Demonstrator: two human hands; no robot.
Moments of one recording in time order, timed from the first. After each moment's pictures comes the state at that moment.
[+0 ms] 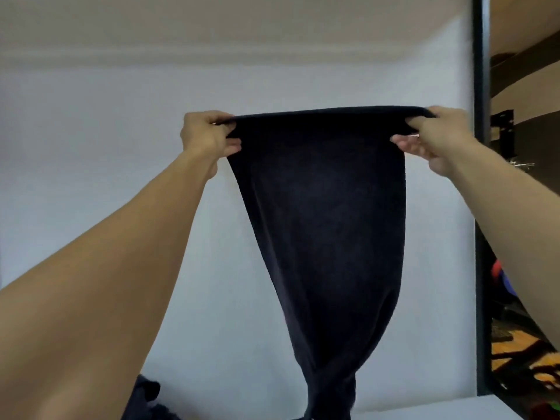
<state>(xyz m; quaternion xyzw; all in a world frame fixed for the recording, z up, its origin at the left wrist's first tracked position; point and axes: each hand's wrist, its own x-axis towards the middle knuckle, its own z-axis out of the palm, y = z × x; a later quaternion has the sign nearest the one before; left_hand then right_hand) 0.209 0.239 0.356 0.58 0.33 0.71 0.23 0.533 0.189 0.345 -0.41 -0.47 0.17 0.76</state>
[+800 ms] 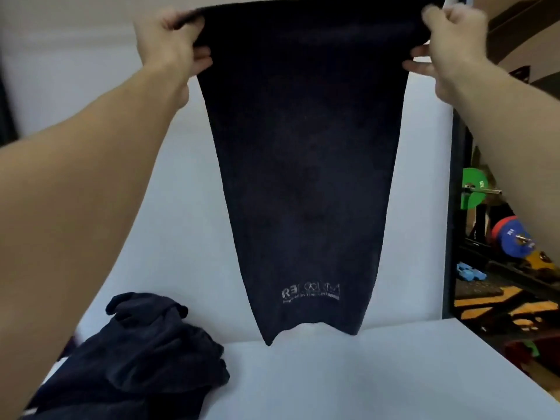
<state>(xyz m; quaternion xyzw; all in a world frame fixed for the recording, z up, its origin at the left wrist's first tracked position) 0.187 0.123 0.382 0.59 0.26 0.75 0.16 0.530 0.103 0.366 -0.34 -0.52 0.06 0.78</state>
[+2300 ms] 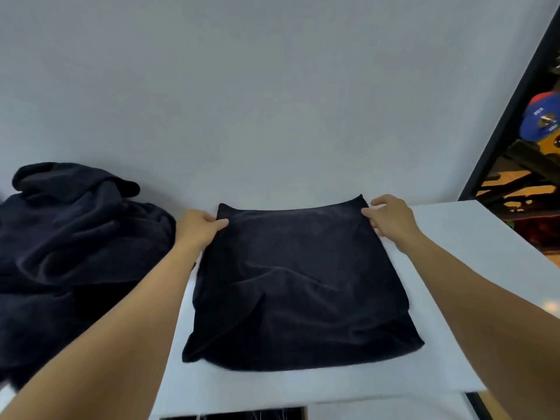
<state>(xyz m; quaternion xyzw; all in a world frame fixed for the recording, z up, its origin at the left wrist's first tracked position) 0.183 0.230 -0.098 0.55 0.73 0.31 0.25 0.540 0.219 -0.119 -0.72 -0.46 0.31 0.41</state>
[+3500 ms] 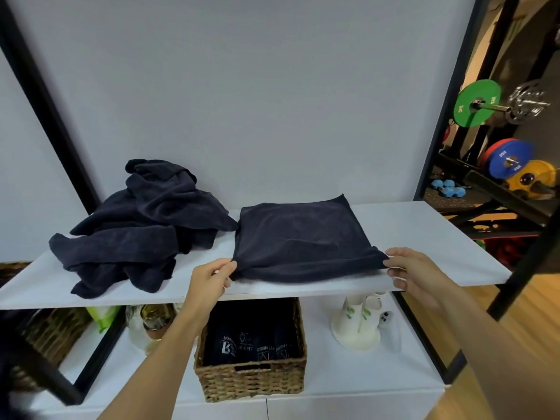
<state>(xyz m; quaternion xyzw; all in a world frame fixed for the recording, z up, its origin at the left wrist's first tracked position) 0.146 -0.032 -0.122 0.50 0.59 0.48 0.40 0.534 -0.046 -0.103 -0.61 -0.36 0.51 0.49</state>
